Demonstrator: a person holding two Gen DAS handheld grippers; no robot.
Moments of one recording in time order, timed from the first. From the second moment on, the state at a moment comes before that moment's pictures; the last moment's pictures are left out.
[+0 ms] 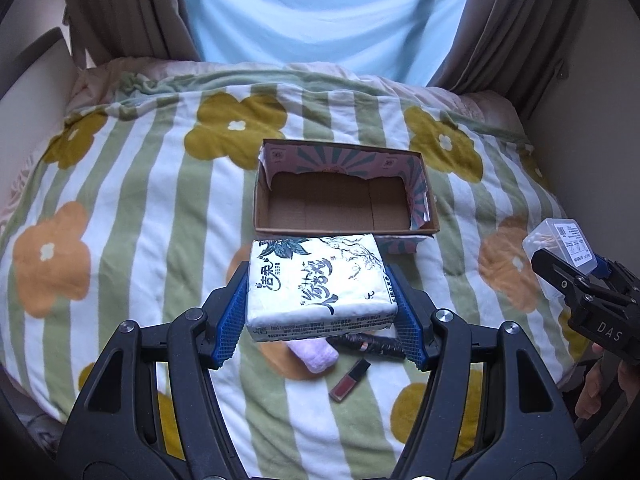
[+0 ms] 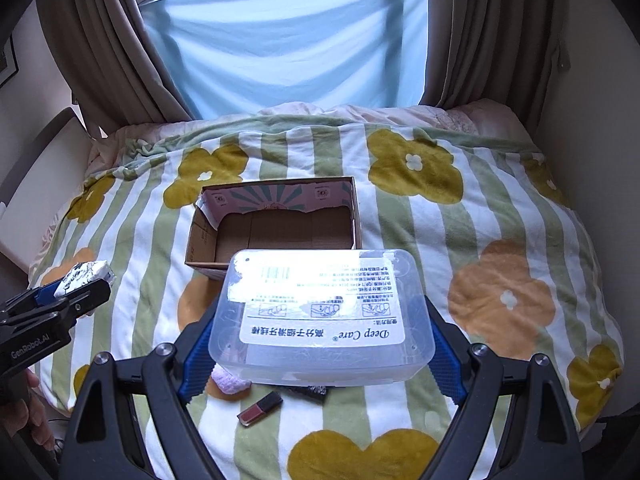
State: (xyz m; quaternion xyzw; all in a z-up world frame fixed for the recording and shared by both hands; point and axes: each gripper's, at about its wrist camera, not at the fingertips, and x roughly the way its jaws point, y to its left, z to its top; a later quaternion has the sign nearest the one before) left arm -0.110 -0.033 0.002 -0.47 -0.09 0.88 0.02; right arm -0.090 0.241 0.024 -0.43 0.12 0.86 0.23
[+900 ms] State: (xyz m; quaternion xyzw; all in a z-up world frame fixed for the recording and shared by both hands) left arm -0.395 -0.033 -0.181 -0.58 -0.10 0.81 0.04; right arm -0.316 0.335 -0.126 -0.52 0.04 0.85 0.11
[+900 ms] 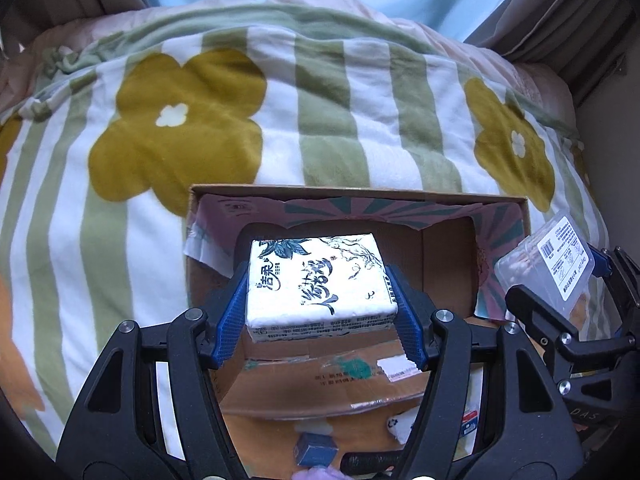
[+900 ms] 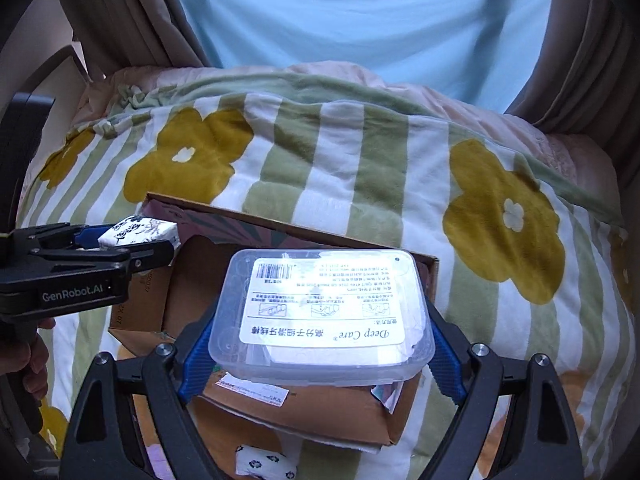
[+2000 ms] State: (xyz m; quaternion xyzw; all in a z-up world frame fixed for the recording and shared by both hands) left arm -0.447 0.003 -0.278 -0.62 -0.08 0.78 0.07; right arm -0.346 0.327 -0.222 -0.56 -0.01 0.83 -0.01
